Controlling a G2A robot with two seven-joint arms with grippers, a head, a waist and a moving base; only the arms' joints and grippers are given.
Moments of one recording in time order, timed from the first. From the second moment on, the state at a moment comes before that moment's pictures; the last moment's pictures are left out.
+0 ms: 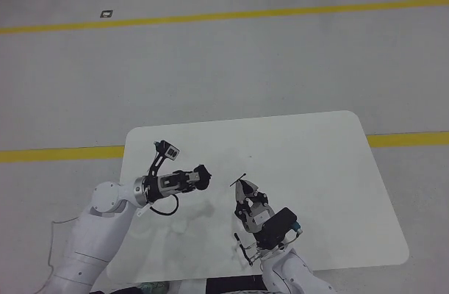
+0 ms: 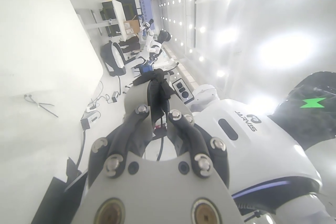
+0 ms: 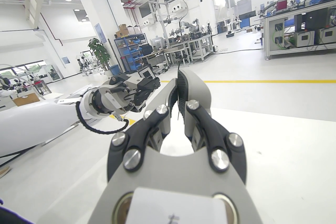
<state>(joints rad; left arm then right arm) 1.39 -1.04 -1.27 -1.56 -0.67 -0.34 -1.19 -1.83 -1.29 0.91 -1.89 -1.36 0.08 -0.59</state>
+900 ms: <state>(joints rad) 1.41 -1.06 -1.30 -1.58 -0.62 -0.34 -1.19 -1.80 -1.30 0.83 -1.96 -1.44 0.07 -0.55</state>
